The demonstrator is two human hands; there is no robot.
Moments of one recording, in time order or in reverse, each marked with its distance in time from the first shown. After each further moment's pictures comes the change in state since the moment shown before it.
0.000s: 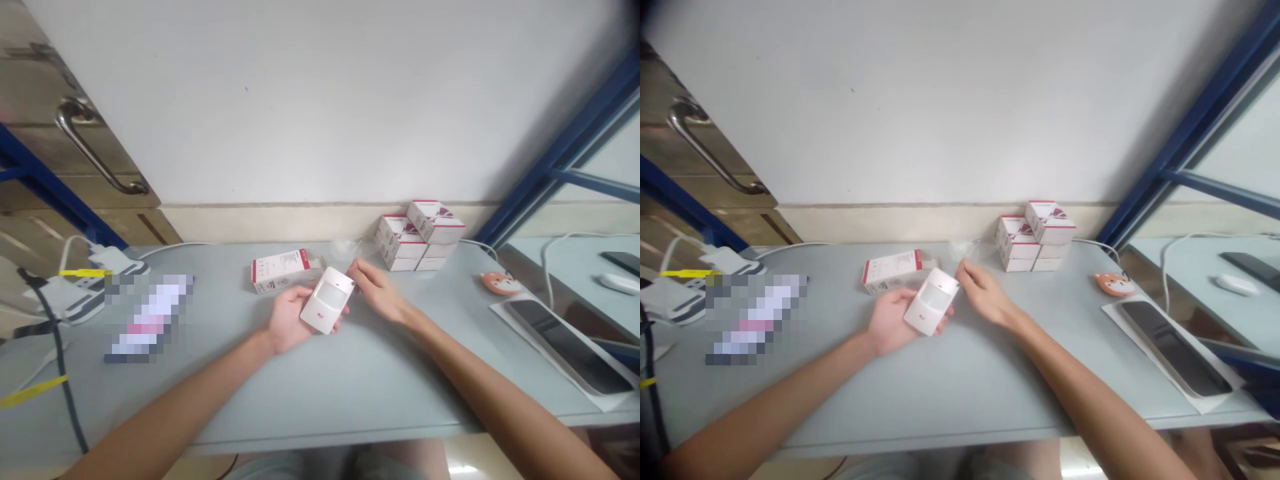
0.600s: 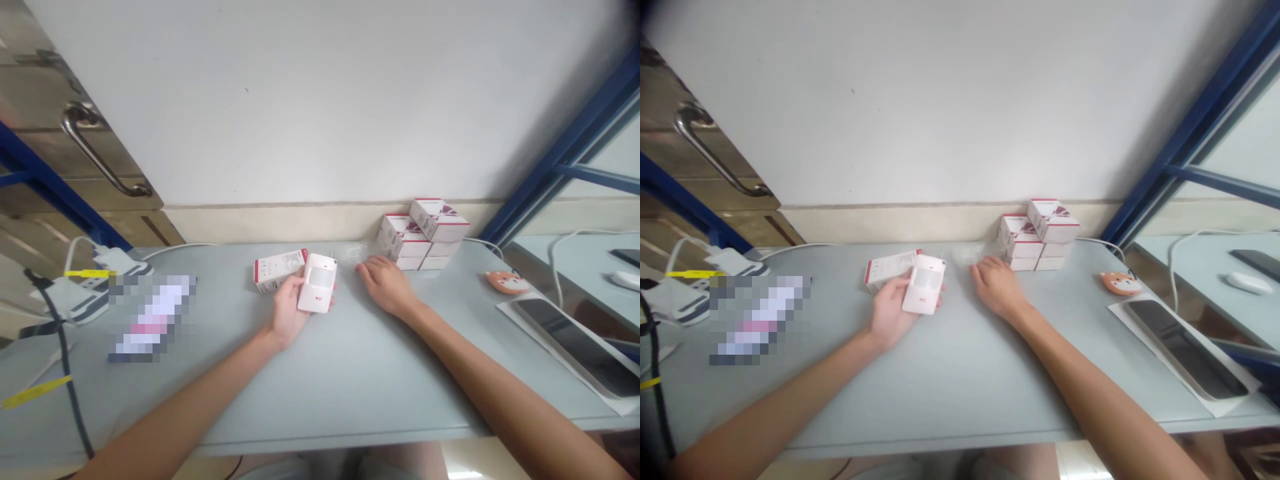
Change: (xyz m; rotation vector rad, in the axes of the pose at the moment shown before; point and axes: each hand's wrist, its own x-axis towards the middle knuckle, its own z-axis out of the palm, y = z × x) left_hand 0.005 0.002 0.002 0.130 0.250 0.339; right_hand 0.013 0.046 -0.010 -0.779 0.120 -0.048
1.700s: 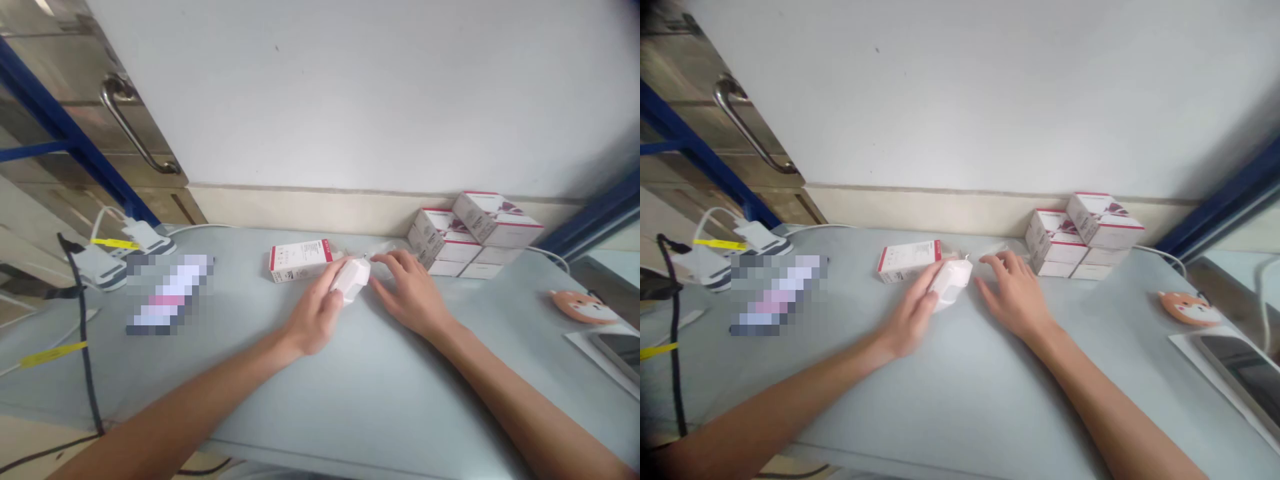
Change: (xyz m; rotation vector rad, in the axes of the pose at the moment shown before) left_hand -0.016 -0.008 0.001 0.926 -0.064 0.393; right_hand -0.008 -0.013 0.004 -0.019 0.124 -0.157
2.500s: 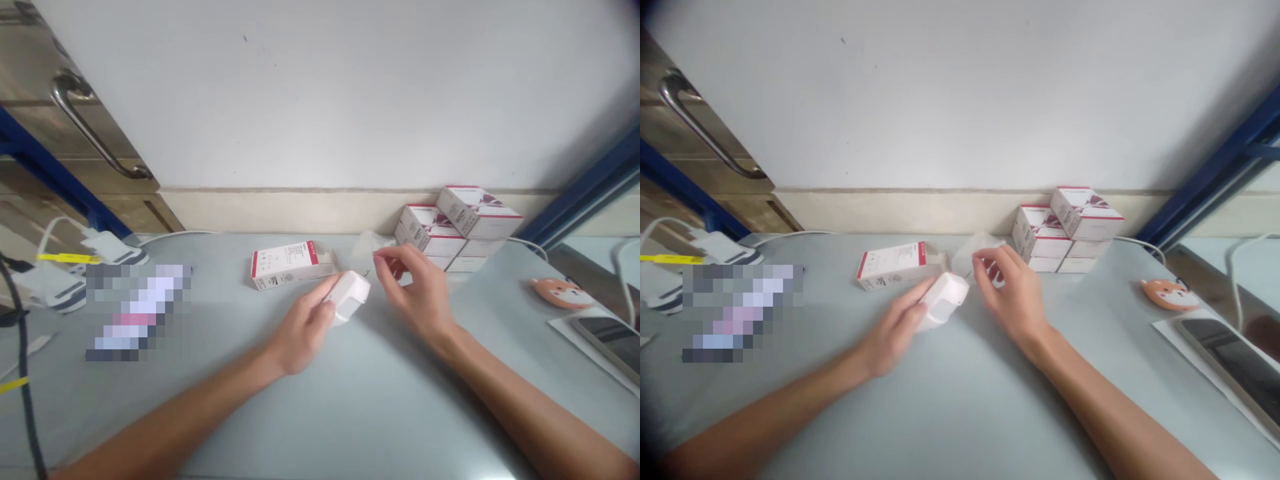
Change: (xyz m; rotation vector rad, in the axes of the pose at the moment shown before) left_hand -0.002 0.009 -0.001 -0.058 -0.158 -0.179; right_hand 0.003 -0.020 -0.021 0.308 0.379 0.091
